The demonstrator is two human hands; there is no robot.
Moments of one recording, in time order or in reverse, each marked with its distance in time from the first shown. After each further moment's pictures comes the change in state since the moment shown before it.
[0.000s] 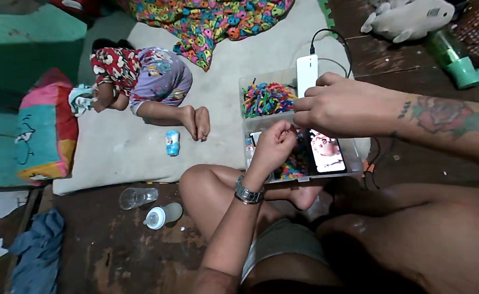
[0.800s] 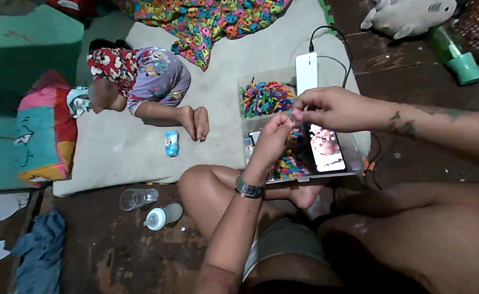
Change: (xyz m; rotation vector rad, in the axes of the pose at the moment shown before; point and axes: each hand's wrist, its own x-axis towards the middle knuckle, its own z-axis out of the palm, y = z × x) left_hand 0.002 -0.004 0.004 -0.300 -0.039 -0.124; right_hand -0.001 -0.001 0.025 0.987 0.169 0.503
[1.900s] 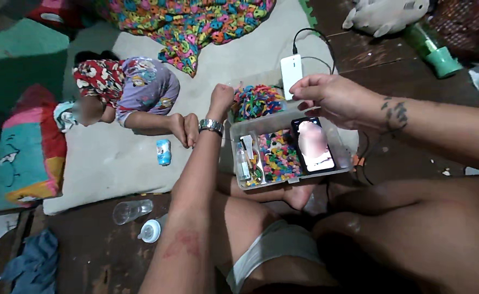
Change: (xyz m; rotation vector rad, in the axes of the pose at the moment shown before) left_hand 0.136 0.025 -0.094 0.575 0.339 -0.297; right_hand -0.002 0.002 -0.007 0.654 0.309 0.460
